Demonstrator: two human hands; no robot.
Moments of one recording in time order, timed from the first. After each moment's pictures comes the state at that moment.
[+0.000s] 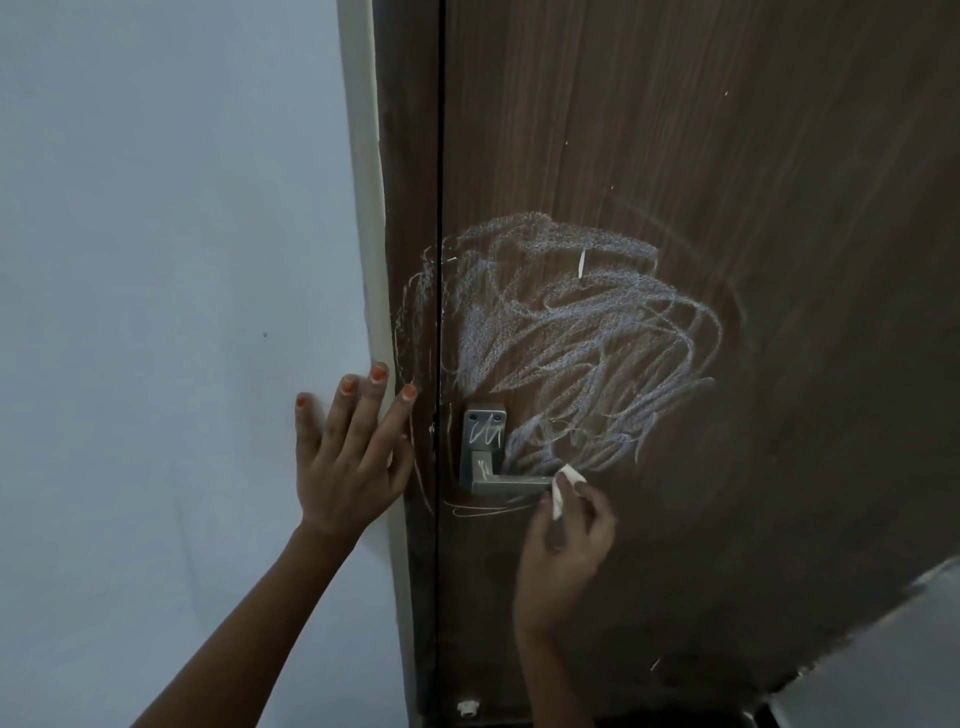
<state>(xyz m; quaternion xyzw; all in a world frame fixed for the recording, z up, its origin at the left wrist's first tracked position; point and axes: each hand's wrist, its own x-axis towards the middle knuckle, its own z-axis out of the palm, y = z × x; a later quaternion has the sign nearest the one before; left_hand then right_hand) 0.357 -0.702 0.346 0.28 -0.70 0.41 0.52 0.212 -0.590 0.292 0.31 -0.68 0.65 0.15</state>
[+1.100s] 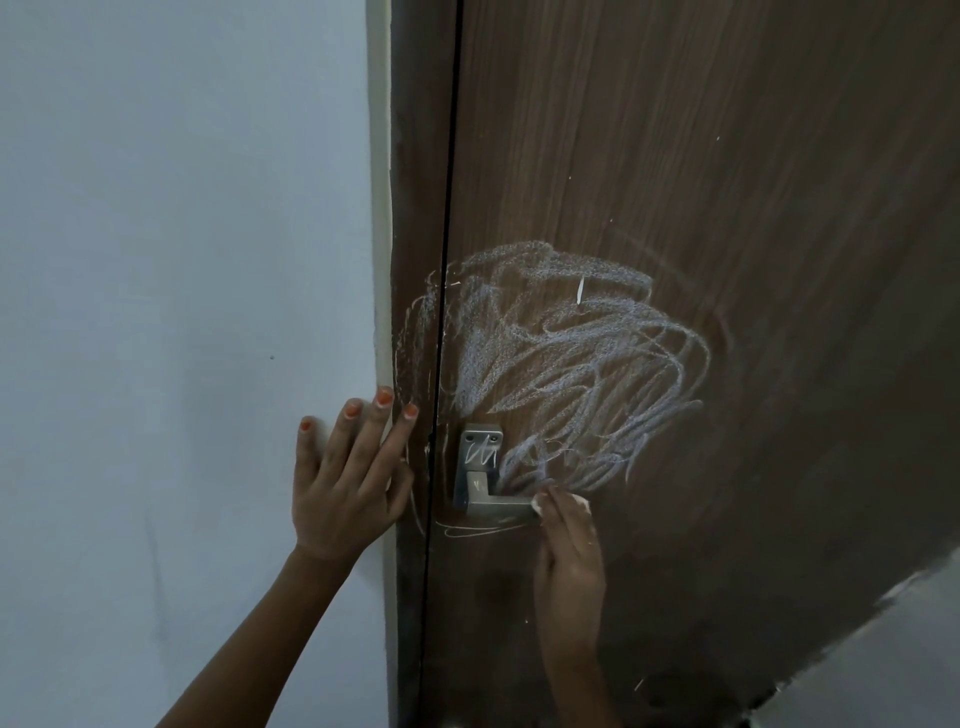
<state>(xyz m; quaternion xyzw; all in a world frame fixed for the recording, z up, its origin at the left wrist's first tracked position) 0.357 -0.706 0.341 0.28 -0.69 0.42 0.52 0.191 -0.573 0.303 0.49 -0.71 0.45 0.20</state>
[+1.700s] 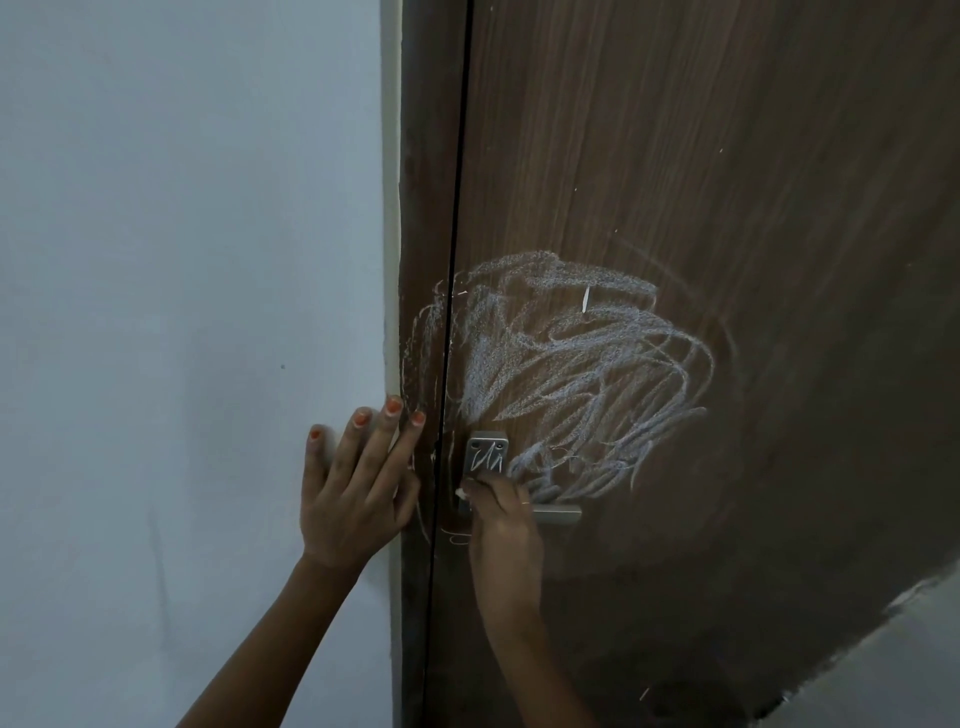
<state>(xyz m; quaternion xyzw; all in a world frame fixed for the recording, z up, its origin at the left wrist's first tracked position) 0.358 -0.706 0.340 0.28 -0.69 0.42 0.52 0.238 -0.603 0.345 0.58 -0.70 0.40 0.13</state>
